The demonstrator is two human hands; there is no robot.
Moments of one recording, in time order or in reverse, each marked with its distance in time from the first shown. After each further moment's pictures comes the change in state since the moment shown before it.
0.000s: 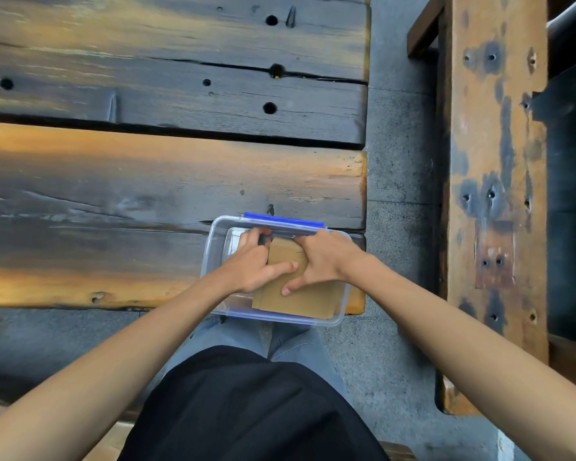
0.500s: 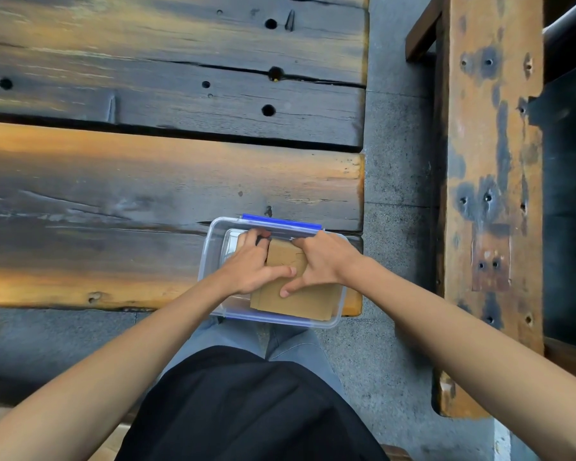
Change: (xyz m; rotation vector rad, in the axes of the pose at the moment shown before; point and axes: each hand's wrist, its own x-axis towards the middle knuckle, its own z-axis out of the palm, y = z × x) left_hand 0.001 0.001 0.002 -0.012 0.021 -0.032; right_hand -0.006 0.002 0.001 0.025 0.056 0.000
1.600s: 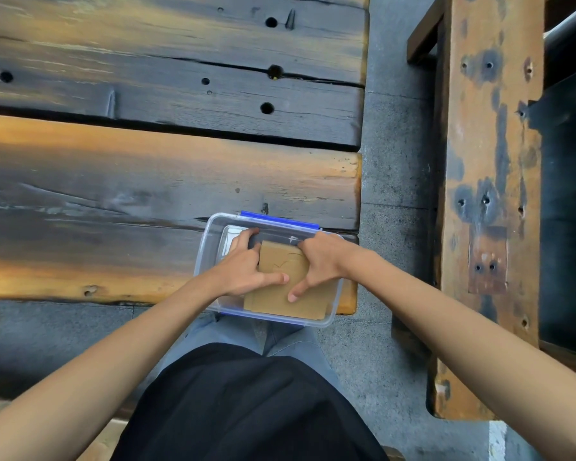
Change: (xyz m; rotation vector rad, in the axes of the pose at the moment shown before) left_hand -0.006 -0.009 0.006 0.031 -0.029 -0.010; right_hand 0.001 0.010 -0.007 -0.052 -0.193 -0.048
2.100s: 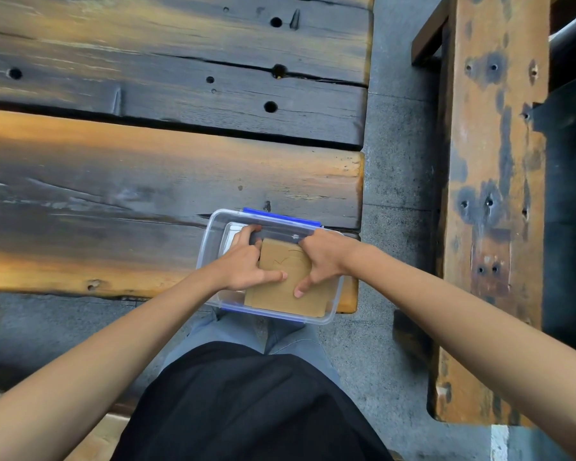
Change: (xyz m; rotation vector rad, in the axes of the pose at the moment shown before) left_hand 0.005 -0.005 0.001 0.023 0.003 0.026; right_hand 0.000 0.003 -0.002 -0.036 -0.023 -0.059
